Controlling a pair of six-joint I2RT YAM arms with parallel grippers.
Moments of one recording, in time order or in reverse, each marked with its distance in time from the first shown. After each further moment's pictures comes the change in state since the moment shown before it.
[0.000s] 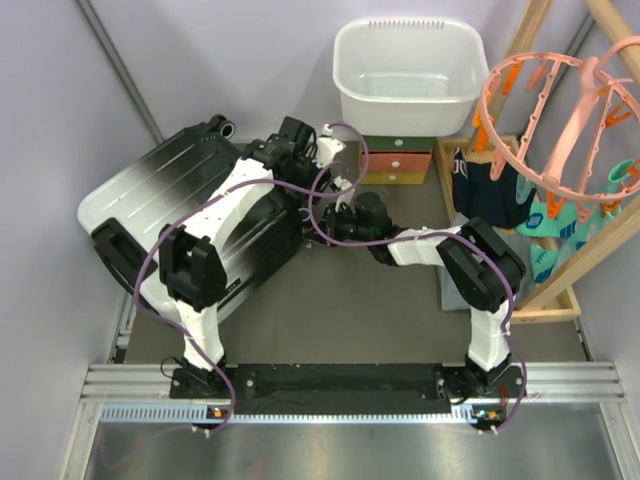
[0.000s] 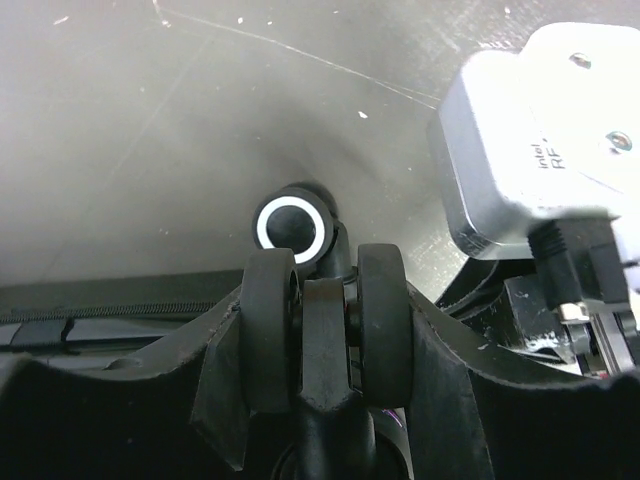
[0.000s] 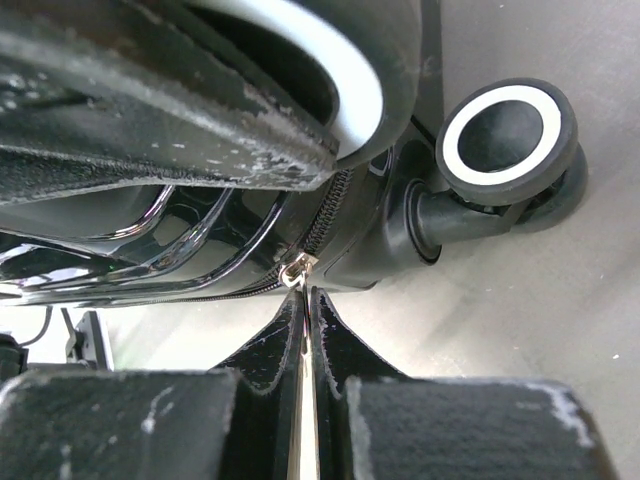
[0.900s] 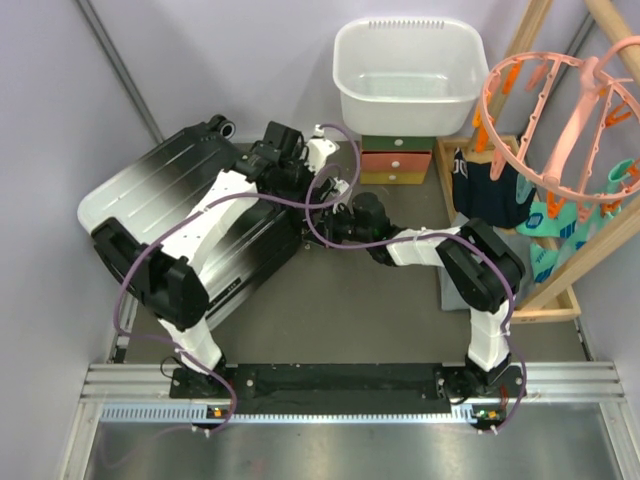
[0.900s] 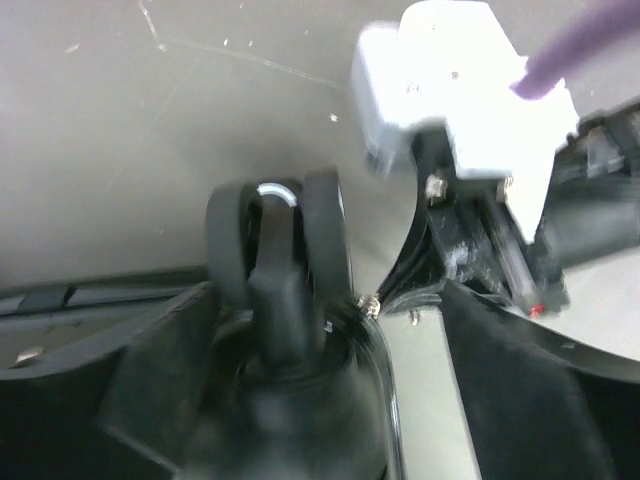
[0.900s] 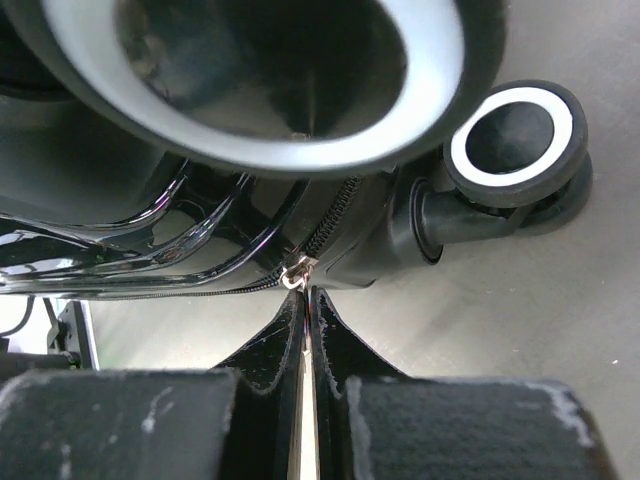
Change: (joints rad) left arm 0.018 -0.202 -0.174 0.088 0.077 0.021; right arm 0.013 -0.002 0.006 -0.019 0.004 -0.051
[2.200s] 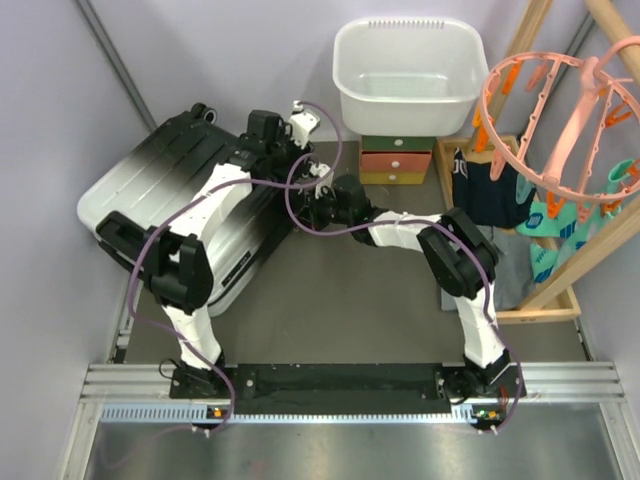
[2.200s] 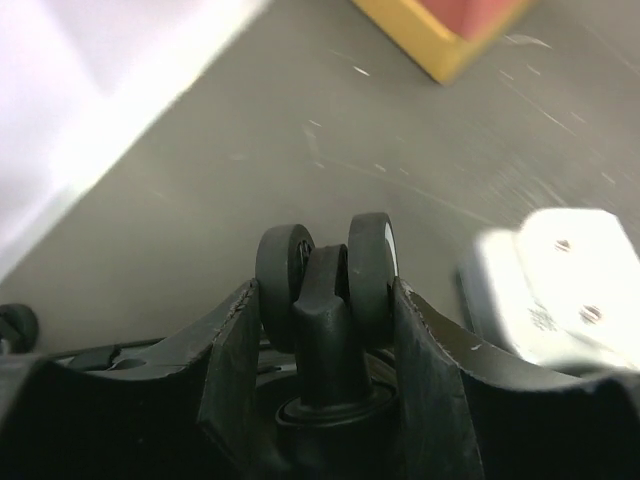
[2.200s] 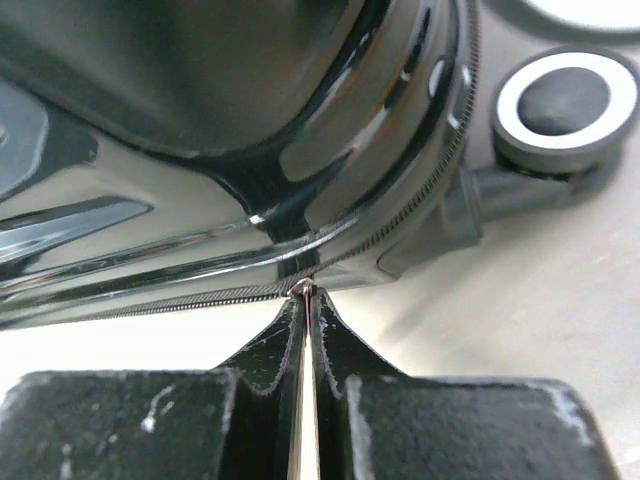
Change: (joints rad) left arm 0.127 0.145 0.005 0.402 0.008 0.006; right arm -0.002 0.193 0.326 -0.161 0.039 -0.182
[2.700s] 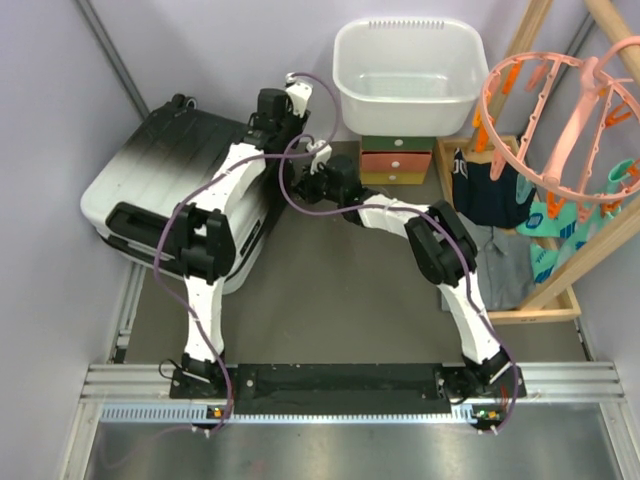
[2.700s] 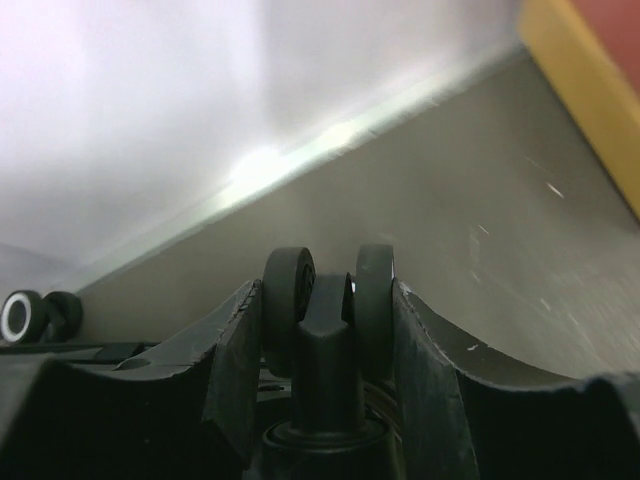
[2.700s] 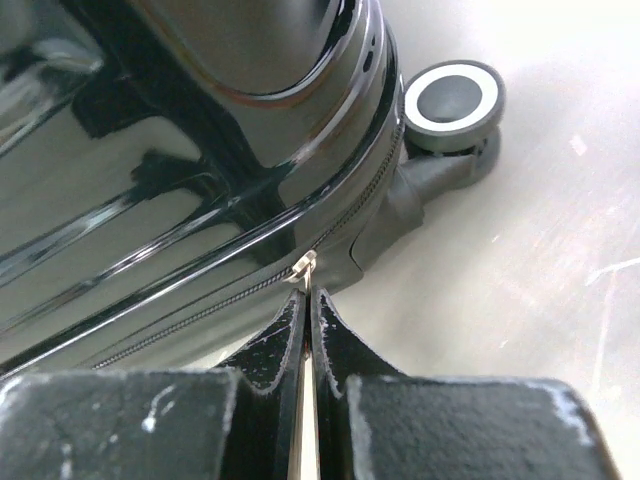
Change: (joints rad) left arm 0.027 0.326 0.395 0.051 -0.293 -0.091; right arm -0.030 0.194 0.328 -0.060 0.153 -0.080
